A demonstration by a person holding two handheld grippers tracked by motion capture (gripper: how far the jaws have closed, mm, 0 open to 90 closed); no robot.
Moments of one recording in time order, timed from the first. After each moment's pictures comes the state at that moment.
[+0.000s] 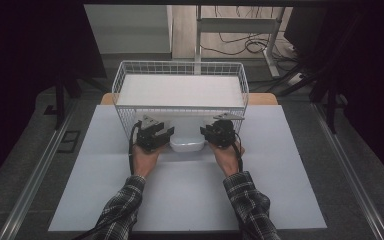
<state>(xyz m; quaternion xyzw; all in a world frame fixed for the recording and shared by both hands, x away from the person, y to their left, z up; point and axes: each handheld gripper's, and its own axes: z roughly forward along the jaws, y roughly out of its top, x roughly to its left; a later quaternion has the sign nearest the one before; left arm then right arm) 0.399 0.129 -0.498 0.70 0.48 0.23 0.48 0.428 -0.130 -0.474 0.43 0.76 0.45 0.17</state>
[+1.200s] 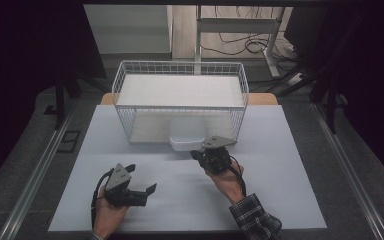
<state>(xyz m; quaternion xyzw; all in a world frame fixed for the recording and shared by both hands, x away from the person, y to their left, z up) 0.234 0.181 -0.513 0.75 0.39 0.21 0.48 0.346 -0.117 -0.473 0.29 0.83 0.45 0.14</state>
